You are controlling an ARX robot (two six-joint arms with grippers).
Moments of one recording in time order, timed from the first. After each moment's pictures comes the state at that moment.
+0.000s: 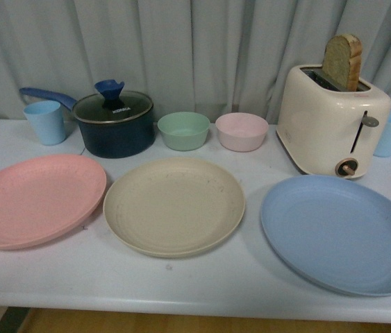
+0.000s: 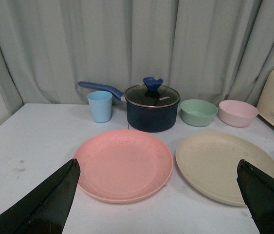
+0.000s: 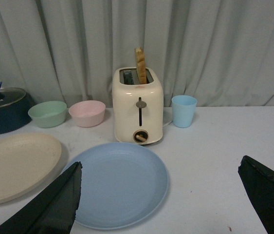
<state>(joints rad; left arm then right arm) 0.00 0.01 0.01 0.00 0.00 -0.01 0.00 0.00 0.01 0.00 0.00 -0.01</state>
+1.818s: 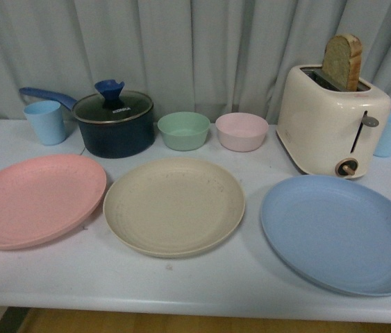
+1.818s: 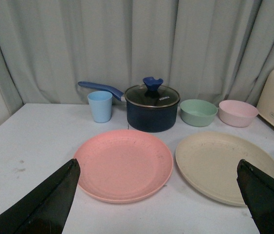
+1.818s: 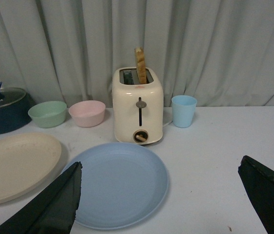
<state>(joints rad) 0.00 0.01 0.01 0.00 0.00 -0.01 0.00 0.00 0.01 0.00 0.00 -0.01</state>
